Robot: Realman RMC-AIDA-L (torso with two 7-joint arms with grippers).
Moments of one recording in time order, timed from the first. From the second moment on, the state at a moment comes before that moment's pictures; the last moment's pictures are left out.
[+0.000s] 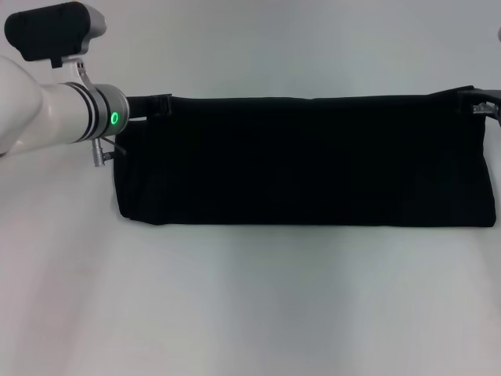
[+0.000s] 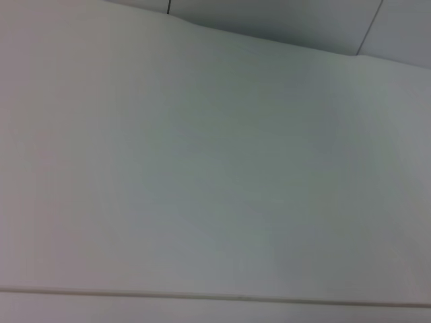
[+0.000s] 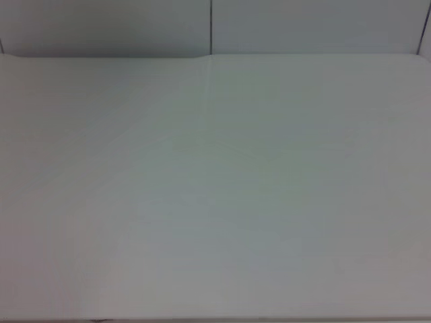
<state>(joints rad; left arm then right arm) -0.95 -2.12 0.79 0.47 2.53 0.43 -2.51 0.86 2.06 -0.88 -0.42 -2.56 -0.17 2.45</state>
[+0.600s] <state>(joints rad) -0.95 -2.13 0.78 0.50 2.49 0.43 -2.53 0.87 2.00 -0.83 -0.46 -2.55 -0.38 2.52</state>
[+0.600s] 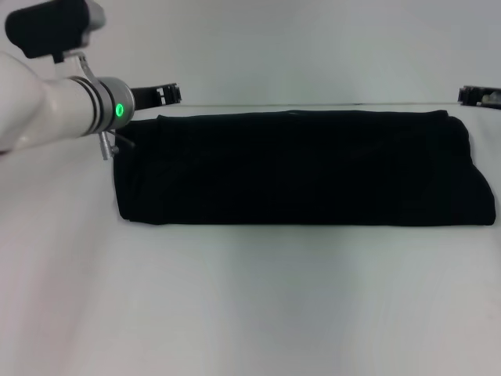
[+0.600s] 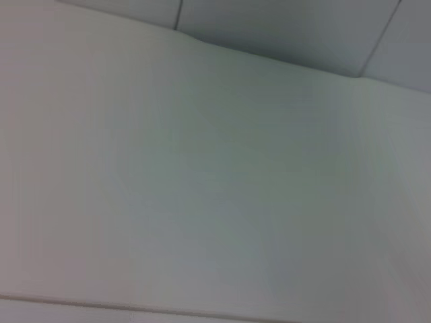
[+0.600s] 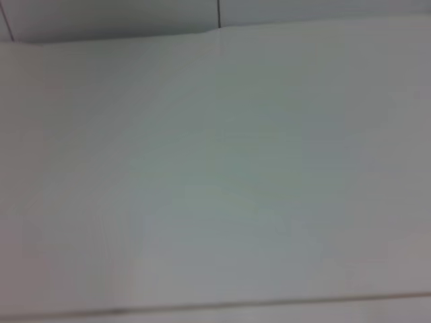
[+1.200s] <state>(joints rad) -0.66 -1.99 0.48 0.60 2.10 1.31 -2.49 0.75 1.97 -0.68 -0.74 -2.27 -0.94 2.37</state>
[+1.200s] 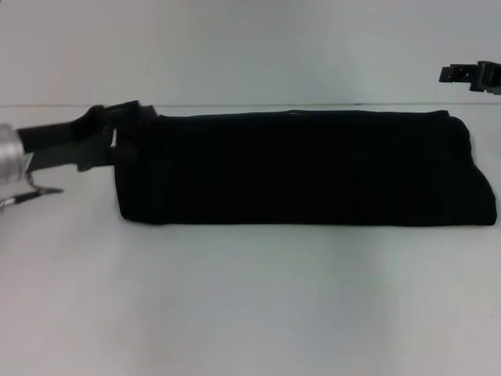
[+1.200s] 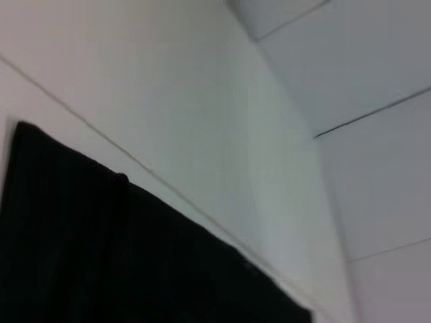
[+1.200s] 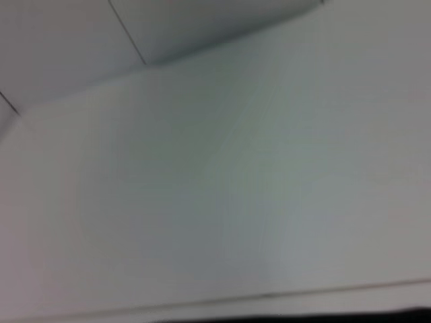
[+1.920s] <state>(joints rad) -0.59 -2.01 0.43 0.49 2.14 1.30 -2.55 0.40 2.08 -0.60 -0.47 -1.51 -1.30 1.35</state>
